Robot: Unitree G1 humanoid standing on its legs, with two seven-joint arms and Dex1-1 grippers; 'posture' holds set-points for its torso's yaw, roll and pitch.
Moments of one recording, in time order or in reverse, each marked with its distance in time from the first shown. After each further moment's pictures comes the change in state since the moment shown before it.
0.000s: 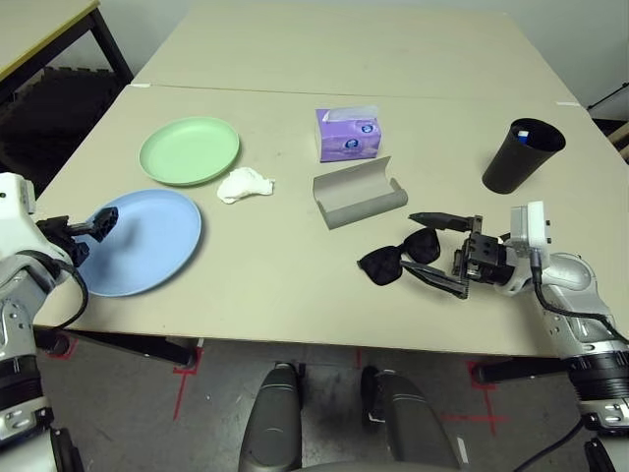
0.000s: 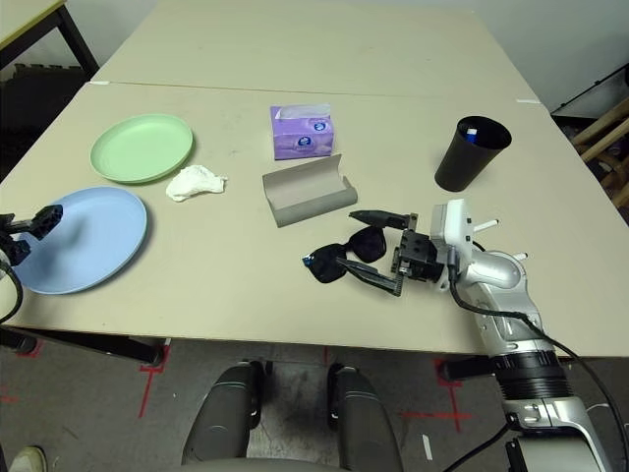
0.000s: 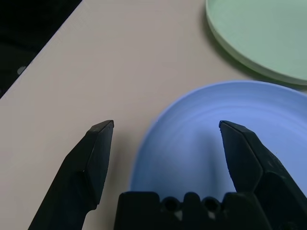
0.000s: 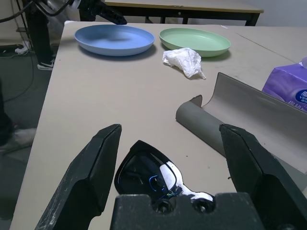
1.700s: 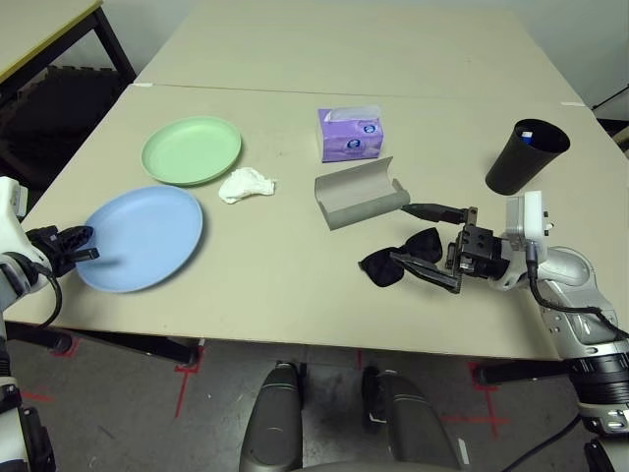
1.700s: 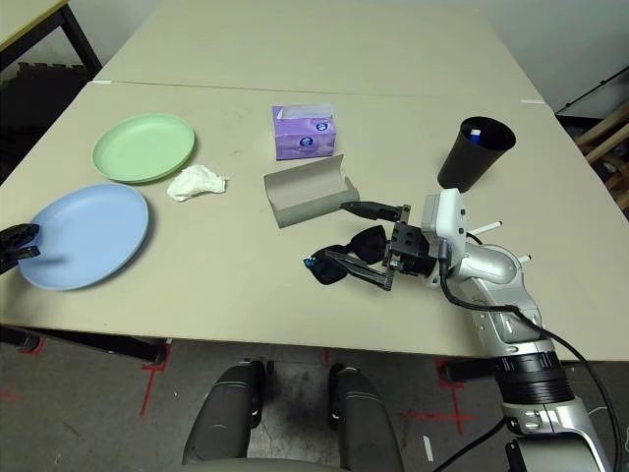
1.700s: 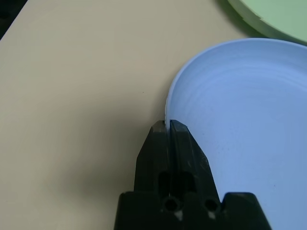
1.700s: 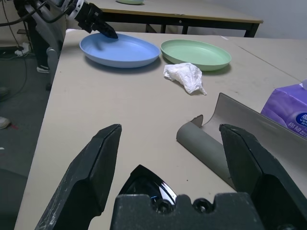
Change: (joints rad) left arm -0.075 0.115 -0.061 0.246 0.045 0.012 -0.211; right arm 0.002 -0.001 0.006 -0.129 0.000 0.088 -0.072
